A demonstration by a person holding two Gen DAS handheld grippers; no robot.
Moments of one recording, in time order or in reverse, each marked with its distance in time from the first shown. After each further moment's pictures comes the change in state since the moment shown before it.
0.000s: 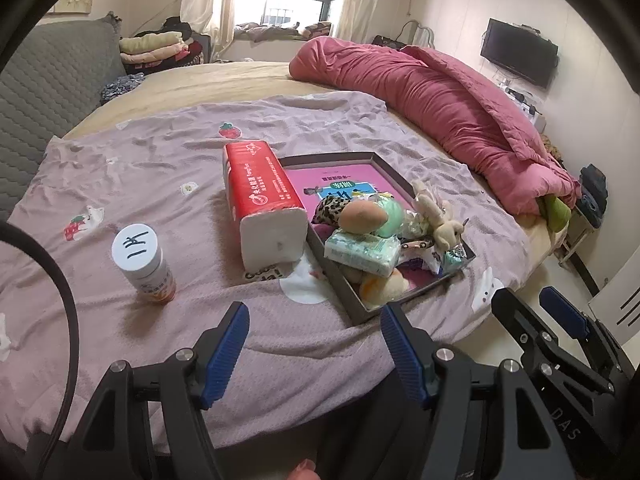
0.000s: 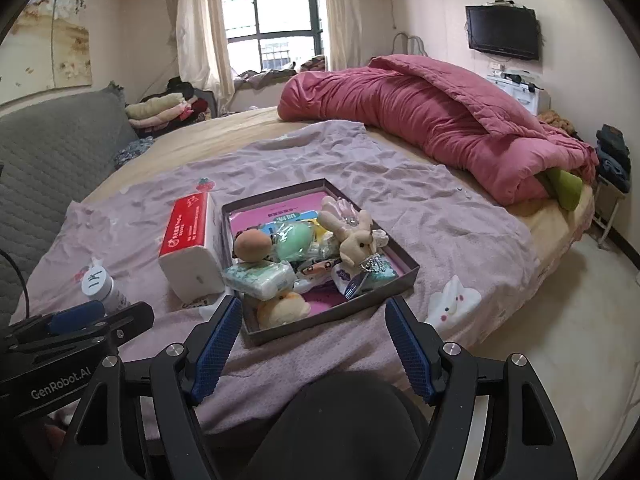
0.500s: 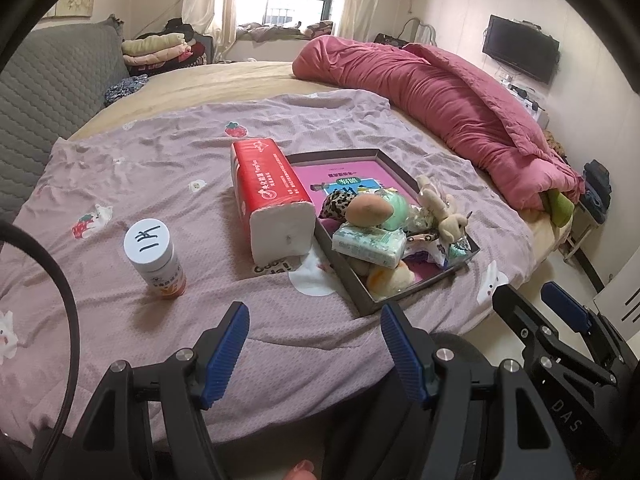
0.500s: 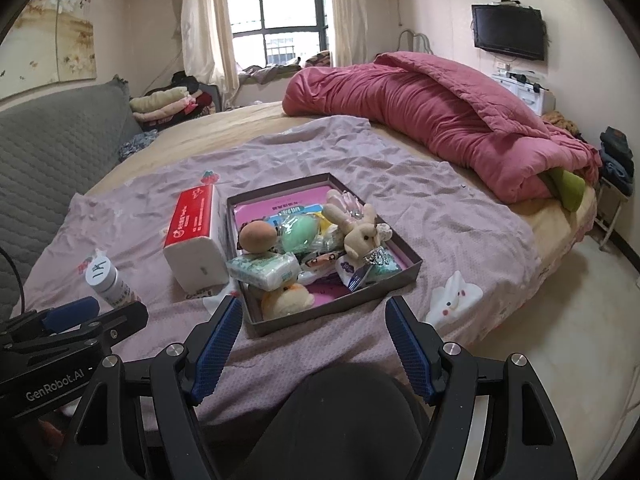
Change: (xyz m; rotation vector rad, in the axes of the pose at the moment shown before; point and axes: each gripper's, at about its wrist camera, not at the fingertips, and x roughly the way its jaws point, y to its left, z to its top) left arm -0.009 0.004 -0.007 0.009 0.003 0.019; right arm -0.002 0.002 -0.005 -0.013 0.018 0.008
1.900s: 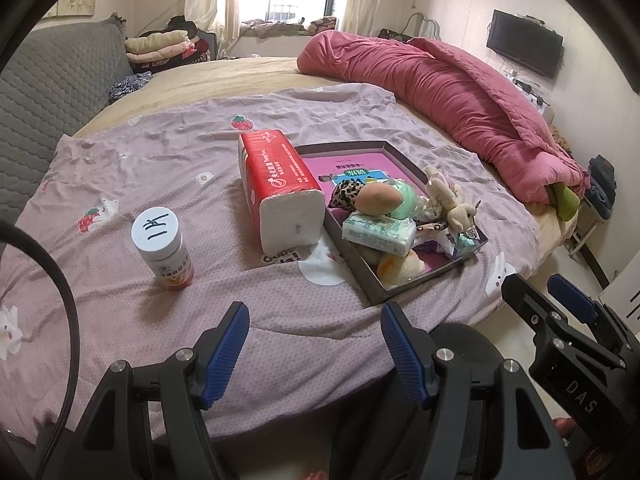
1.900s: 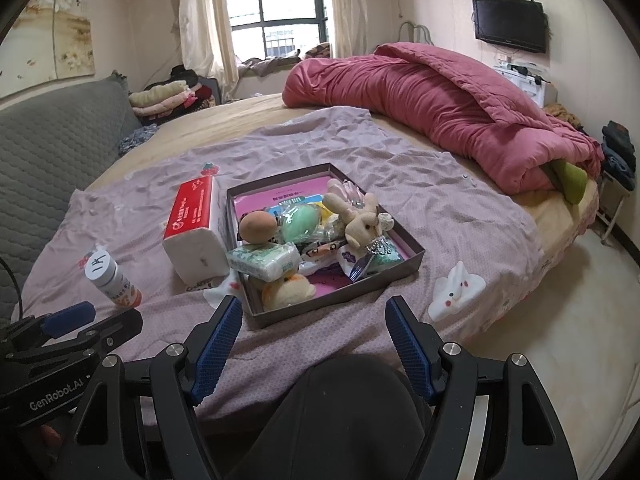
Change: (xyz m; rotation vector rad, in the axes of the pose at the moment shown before) left arm 0.003 0.007 -0.007 0.005 0.021 0.024; right arm 0.004 0.000 -0.004 0.005 0.029 0.004
